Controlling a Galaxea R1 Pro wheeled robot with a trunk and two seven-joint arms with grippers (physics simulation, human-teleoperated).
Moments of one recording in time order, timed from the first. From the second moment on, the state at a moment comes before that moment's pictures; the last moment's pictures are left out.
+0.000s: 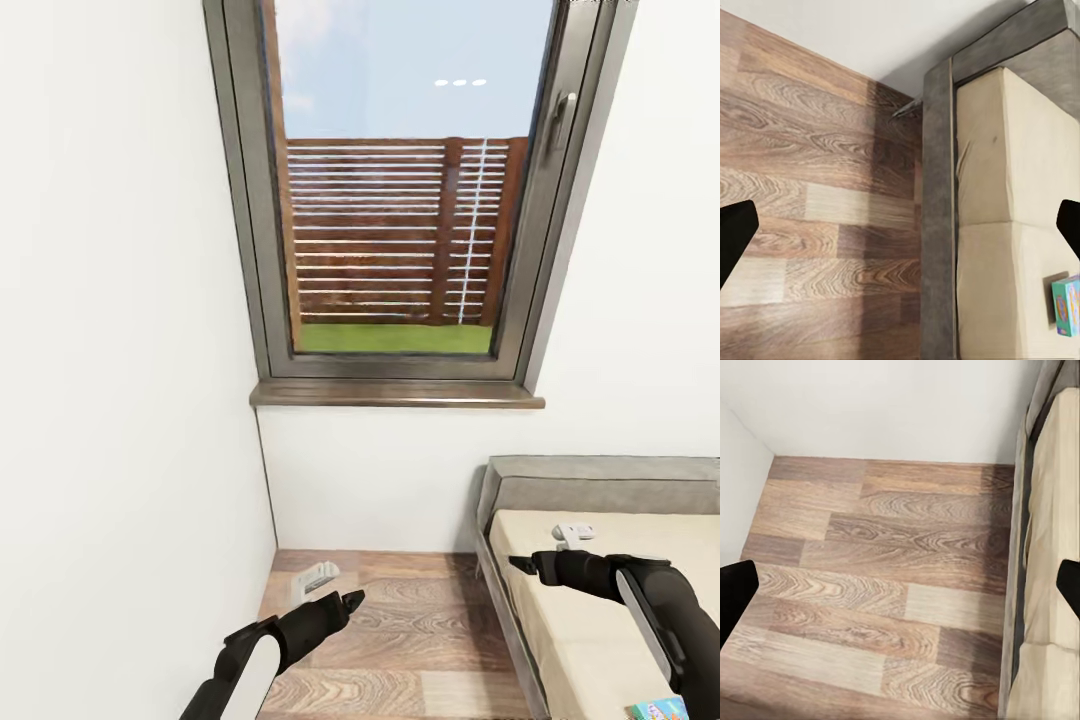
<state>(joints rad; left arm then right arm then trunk) -0.22 -0.14 -0.20 -1.17 0.64 0.57 0.07 -0.39 -0.31 -0.15 -1.13 -0.01 0.74 0.58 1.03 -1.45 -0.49</state>
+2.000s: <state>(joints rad) -0.22 -0.14 -0.19 -1.16 0.64 0.57 0.07 -0.39 -0.31 -0.16 -1.13 -0.01 0.74 0.59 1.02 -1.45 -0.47</state>
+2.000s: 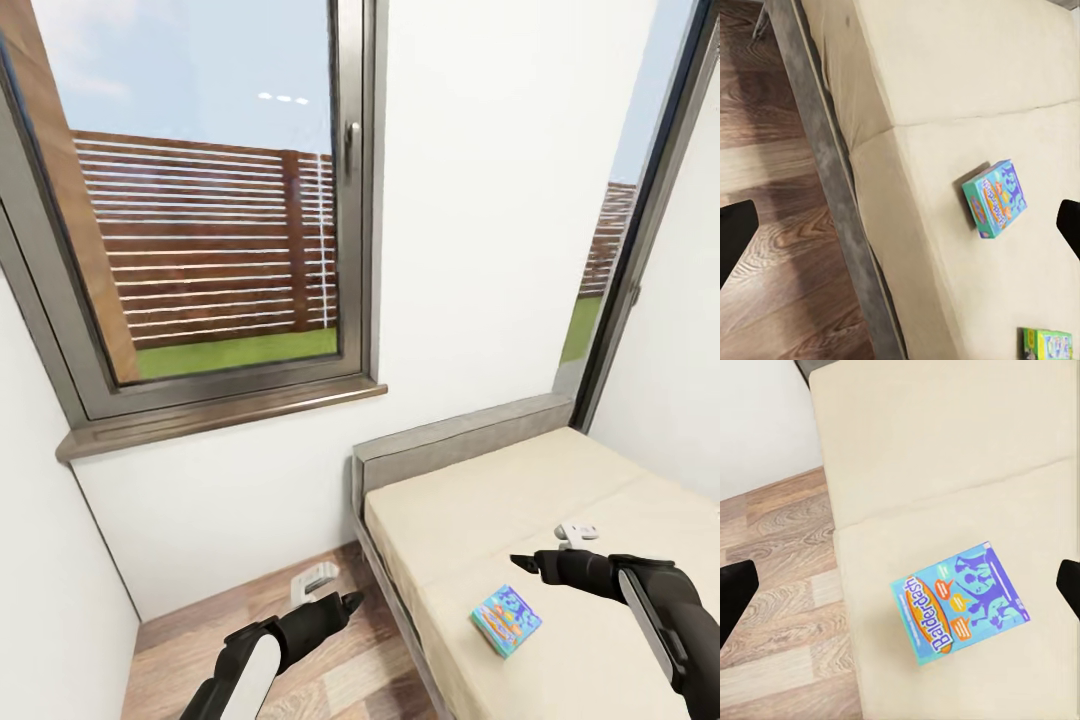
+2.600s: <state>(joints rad) -0.22 -0.14 -0.20 -1.16 0.64 0.57 0.07 -0.39 -0.31 -0.16 -1.12 -0.01 0.73 0.59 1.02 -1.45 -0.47</state>
